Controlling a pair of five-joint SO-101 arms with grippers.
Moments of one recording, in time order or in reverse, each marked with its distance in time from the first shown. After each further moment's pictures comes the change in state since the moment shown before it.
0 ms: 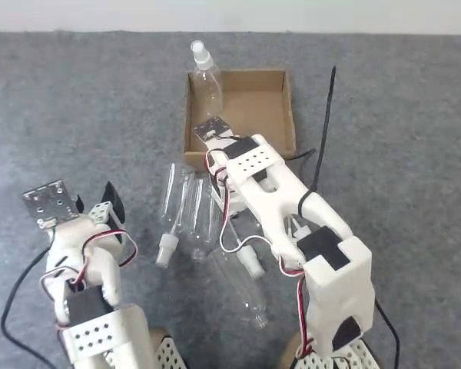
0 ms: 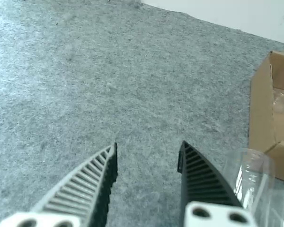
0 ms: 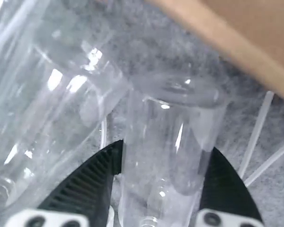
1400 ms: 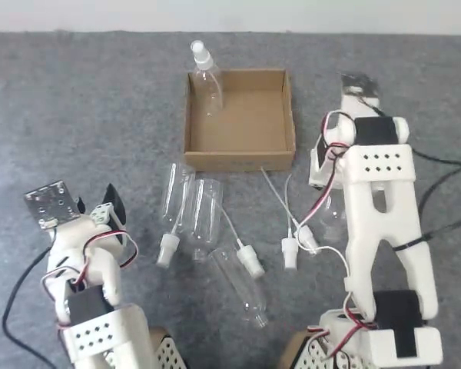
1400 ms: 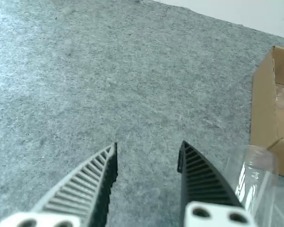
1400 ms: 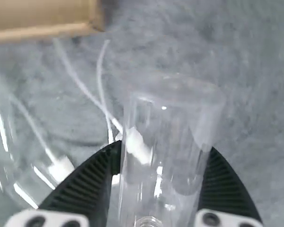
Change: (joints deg) left arm 0.0 0.0 0.8 0.0 0.0; right arm 28.0 -33.3 5.5 19.8 -13.5
